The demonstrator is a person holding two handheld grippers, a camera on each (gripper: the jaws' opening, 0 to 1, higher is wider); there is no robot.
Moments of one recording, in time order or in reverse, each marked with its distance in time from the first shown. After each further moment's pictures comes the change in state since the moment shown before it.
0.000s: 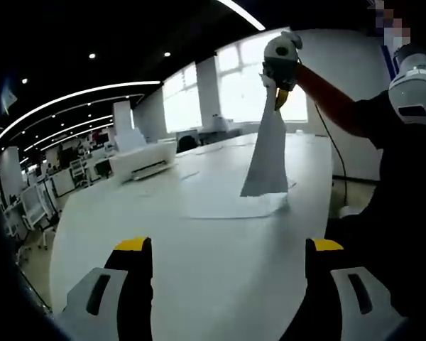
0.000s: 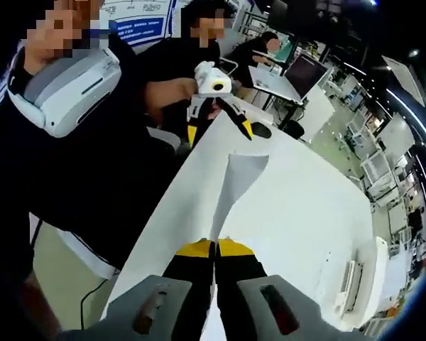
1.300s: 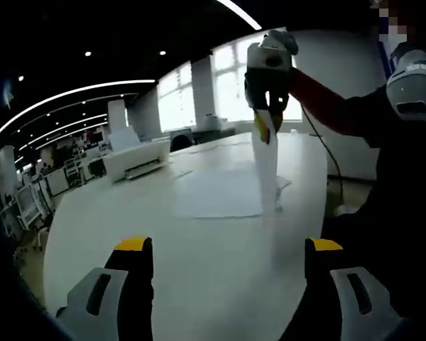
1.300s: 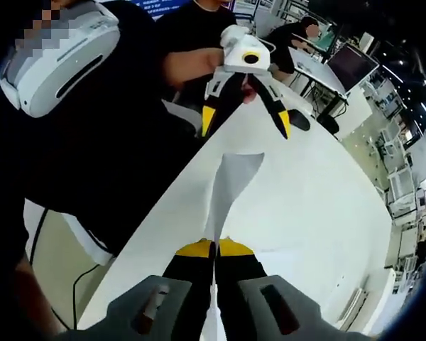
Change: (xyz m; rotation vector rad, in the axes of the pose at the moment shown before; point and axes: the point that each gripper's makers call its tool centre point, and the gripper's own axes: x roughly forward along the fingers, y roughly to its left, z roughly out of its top) left arm 0.010 -0.007 -0.004 -0.002 0.002 -0.043; right arm 0.072 -0.005 0.006 -0.129 0.117 0.153
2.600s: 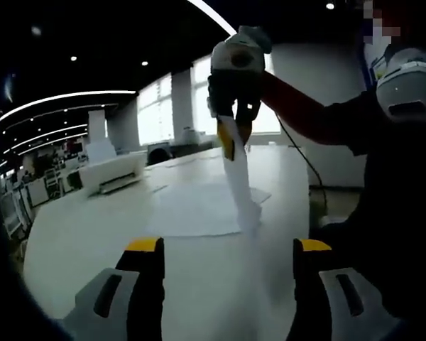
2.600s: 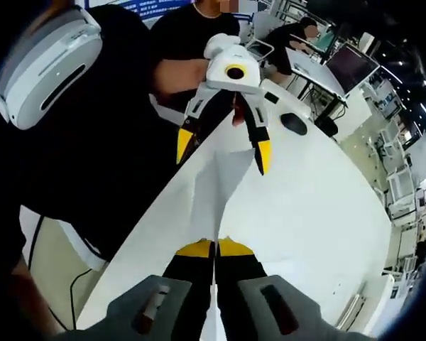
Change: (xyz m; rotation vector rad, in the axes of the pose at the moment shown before) left arm 0.037 -0.028 0.009 0.016 -0.087 -0.158; right arm 0.012 -0.020 0.014 0.007 -0.007 -0.008
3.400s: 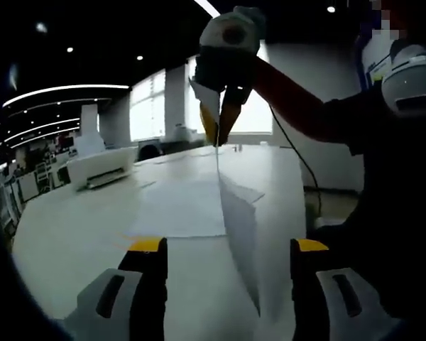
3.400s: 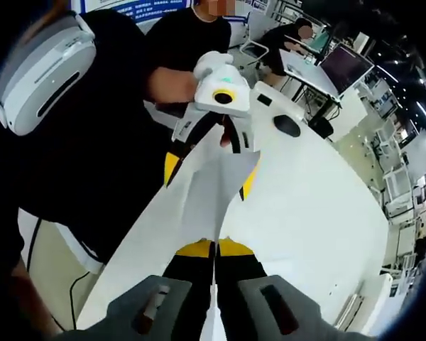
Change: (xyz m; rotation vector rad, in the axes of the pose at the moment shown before) left arm 0.024 0.000 -0.008 -0.032 0.000 -0.052; right arm -0.004 -0.012 0.006 0.011 -0.013 -0.021
